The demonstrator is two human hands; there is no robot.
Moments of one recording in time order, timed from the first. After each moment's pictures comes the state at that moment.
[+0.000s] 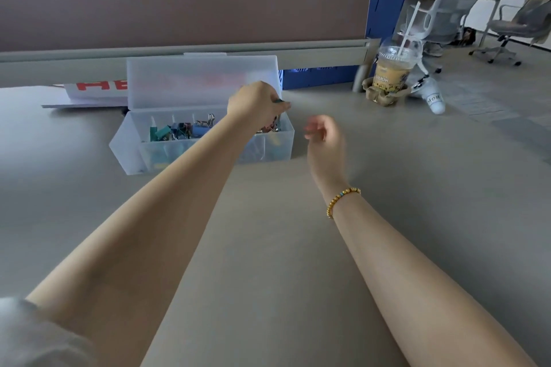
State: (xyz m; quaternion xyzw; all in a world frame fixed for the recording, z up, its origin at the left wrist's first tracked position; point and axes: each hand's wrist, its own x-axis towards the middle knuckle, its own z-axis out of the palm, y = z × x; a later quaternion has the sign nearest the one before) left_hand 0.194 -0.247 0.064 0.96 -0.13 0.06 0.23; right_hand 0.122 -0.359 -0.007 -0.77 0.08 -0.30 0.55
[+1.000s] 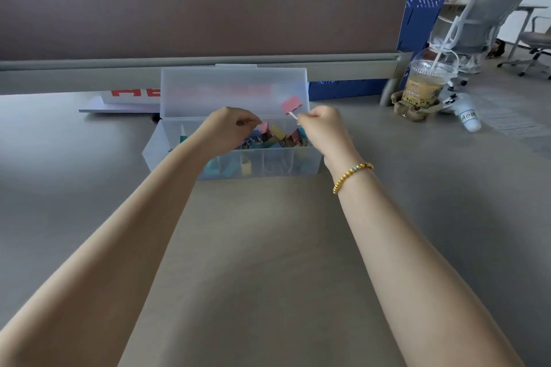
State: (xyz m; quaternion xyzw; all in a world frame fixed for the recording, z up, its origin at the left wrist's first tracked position) left_hand 0.184 -0.152 0.055 0.94 -0.15 0.04 0.30; right_hand 0.163 -0.323 0.051 -0.88 0.10 -0.13 0.45
